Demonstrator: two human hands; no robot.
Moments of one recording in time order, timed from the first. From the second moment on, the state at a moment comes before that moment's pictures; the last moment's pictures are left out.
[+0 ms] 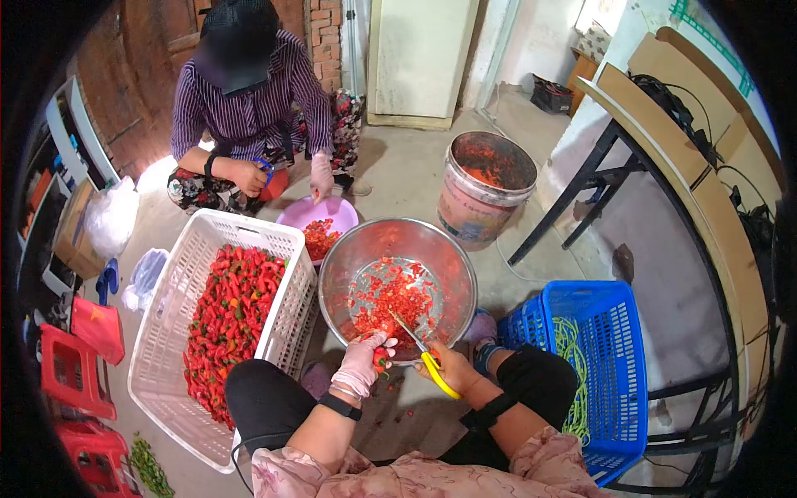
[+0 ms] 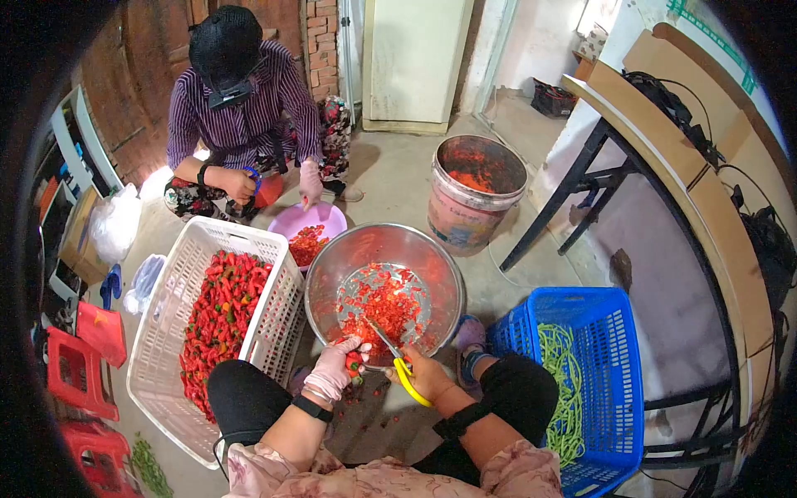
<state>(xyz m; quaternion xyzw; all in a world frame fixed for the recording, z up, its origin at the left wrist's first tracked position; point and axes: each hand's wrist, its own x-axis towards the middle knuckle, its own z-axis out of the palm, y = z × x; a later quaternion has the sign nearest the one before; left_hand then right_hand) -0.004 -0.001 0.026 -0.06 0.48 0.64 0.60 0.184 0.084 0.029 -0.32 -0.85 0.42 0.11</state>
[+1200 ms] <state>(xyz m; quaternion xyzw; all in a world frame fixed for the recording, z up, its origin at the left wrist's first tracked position) 0.006 0.000 0.023 0.18 0.68 0.56 0.43 0.180 0.074 0.051 -0.36 -0.85 0.38 0.04</state>
